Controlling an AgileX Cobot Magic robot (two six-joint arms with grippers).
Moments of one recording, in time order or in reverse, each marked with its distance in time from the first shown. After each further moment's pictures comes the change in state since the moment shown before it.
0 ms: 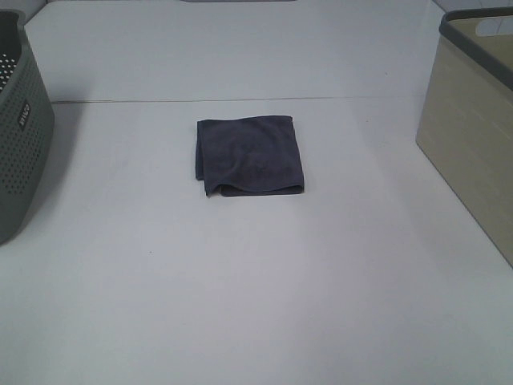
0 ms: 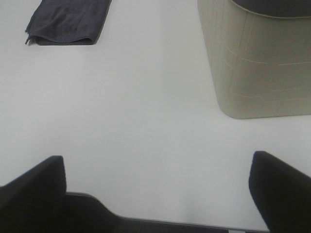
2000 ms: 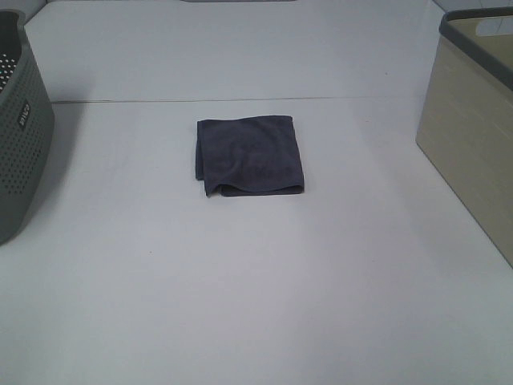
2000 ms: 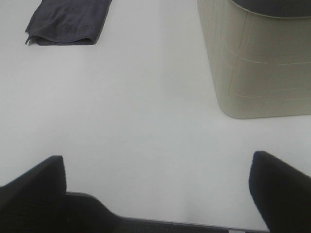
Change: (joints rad) left arm 0.000 0.000 0.000 0.000 0.000 0.000; right arm 0.000 0.000 0.000 0.000 0.000 0.000
